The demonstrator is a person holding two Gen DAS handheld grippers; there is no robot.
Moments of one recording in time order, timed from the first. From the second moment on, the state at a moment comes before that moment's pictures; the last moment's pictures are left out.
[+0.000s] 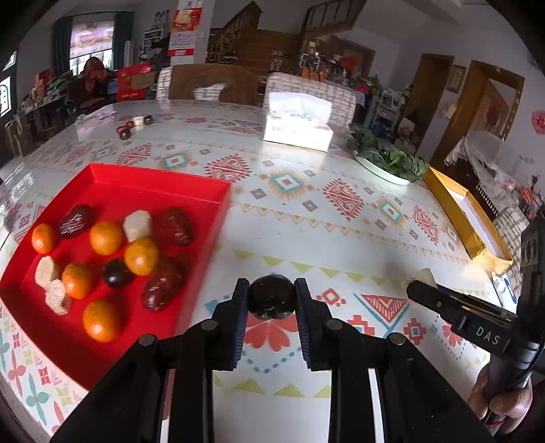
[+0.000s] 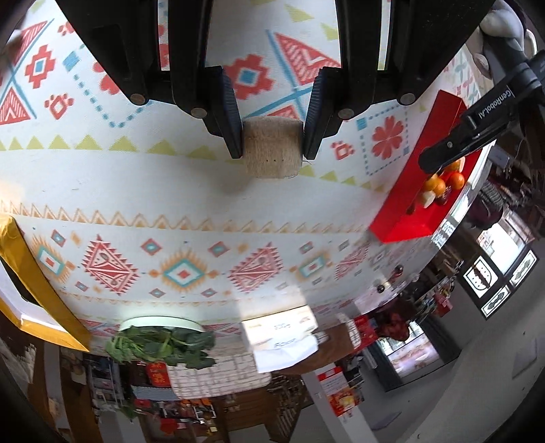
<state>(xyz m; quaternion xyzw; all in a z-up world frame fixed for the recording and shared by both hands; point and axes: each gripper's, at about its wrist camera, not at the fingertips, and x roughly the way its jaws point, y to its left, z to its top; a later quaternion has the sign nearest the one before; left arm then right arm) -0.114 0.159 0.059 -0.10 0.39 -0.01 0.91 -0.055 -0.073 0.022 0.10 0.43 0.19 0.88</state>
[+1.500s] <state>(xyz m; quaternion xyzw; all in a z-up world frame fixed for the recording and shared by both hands) -0.132 0.248 0.068 -0.16 0.37 0.03 0.91 -0.045 0.057 0.046 0.03 0.43 0.28 0.86</state>
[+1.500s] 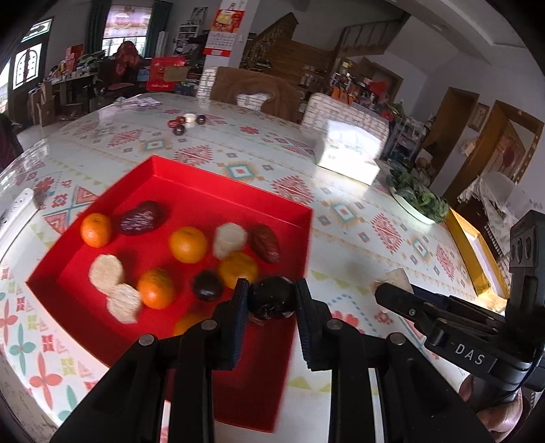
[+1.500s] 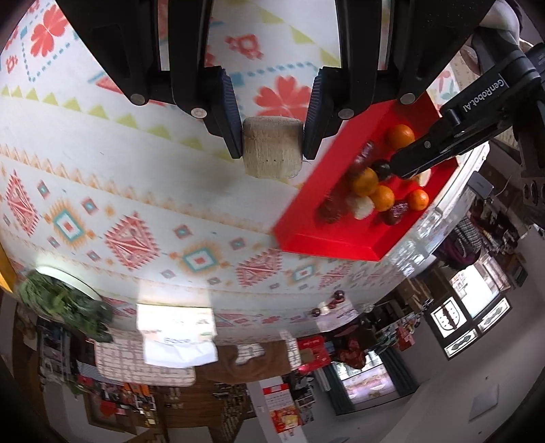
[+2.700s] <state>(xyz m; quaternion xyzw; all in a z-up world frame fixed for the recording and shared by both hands) -0.120 0.334 0.042 -0.16 0.39 0.10 0.90 0.036 0.254 0.036 -0.02 0.46 0.36 0.81</state>
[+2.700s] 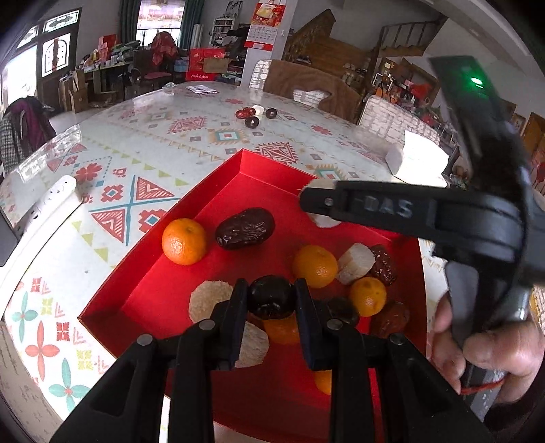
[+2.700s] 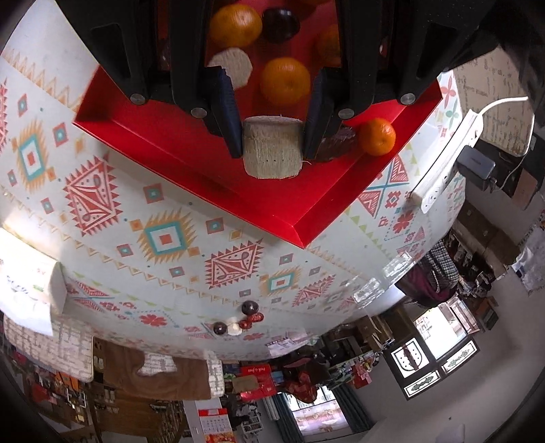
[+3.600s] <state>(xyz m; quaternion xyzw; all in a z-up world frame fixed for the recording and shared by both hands) -0.129 0.321 0.054 -0.16 0.39 0.10 0.90 0.034 0.236 0.050 0.00 0.44 0.36 0.82</state>
